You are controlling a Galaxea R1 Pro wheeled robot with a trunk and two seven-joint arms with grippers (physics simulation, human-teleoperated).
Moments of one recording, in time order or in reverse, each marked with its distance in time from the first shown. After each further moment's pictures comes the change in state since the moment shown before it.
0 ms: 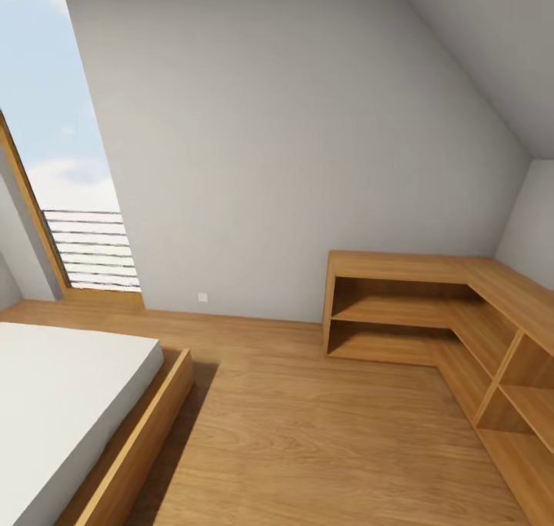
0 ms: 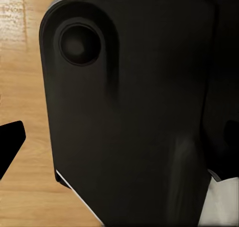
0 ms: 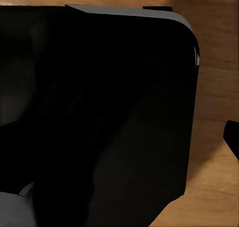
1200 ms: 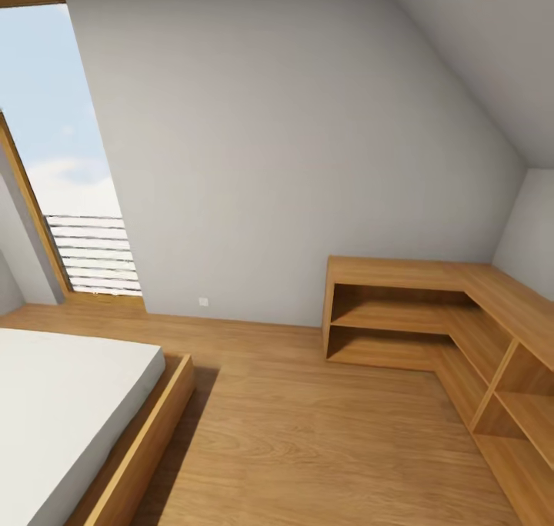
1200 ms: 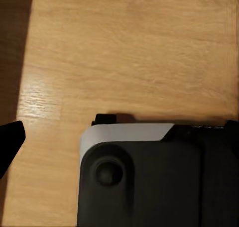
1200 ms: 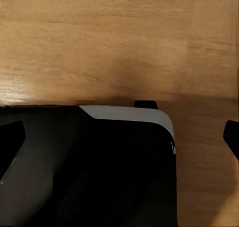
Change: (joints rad) left arm 0.000 0.034 0.005 -0.237 0.044 -0.131 0.005; right arm 0.000 -0.004 -0.006 -0.081 -0.001 -0.238 -0.005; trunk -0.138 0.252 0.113
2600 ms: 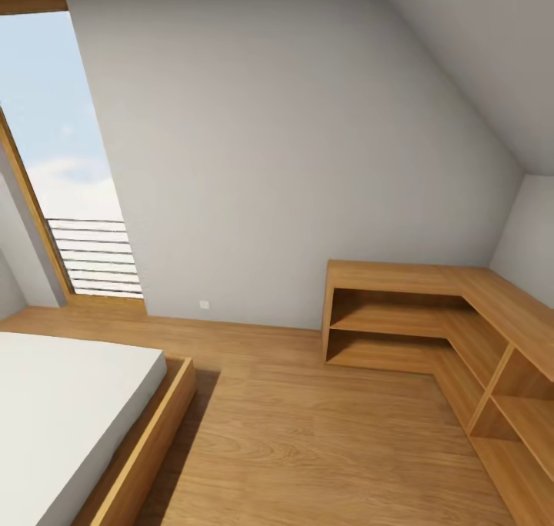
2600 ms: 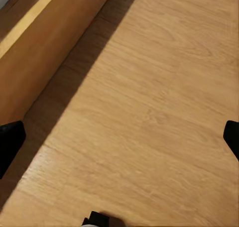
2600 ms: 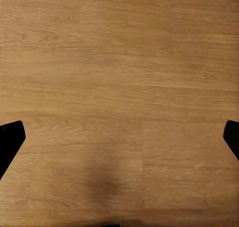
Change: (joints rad) left arm 0.000 0.010 0.017 0.011 0.276 -0.455 -0.014; right arm -0.006 -0.022 -0.001 -0.200 0.004 -0.244 -0.140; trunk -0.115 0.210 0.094
